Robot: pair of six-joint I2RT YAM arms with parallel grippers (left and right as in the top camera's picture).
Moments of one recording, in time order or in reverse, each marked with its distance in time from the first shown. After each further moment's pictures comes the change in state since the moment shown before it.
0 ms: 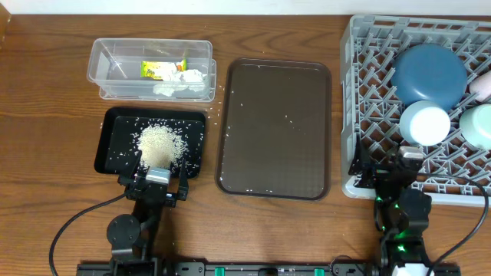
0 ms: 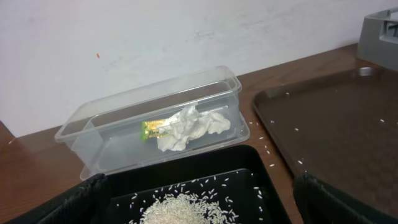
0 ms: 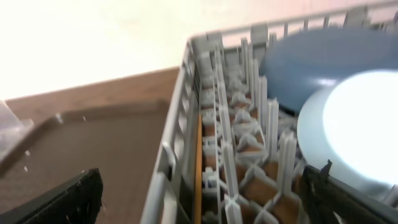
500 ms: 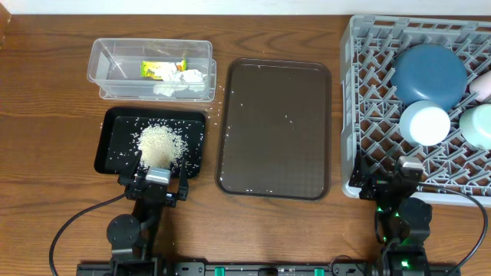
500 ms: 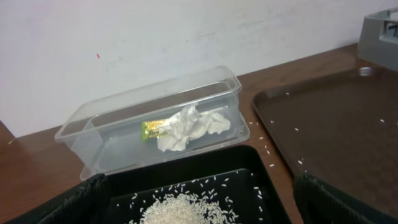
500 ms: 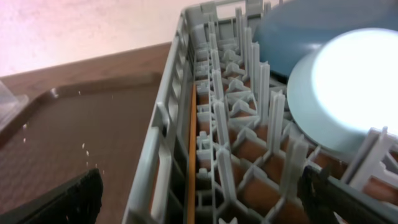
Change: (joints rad) left arm 0.000 0.000 0.000 0.000 0.000 0.000; right arm 0.000 -0.329 0.000 -0.442 0.006 0.000
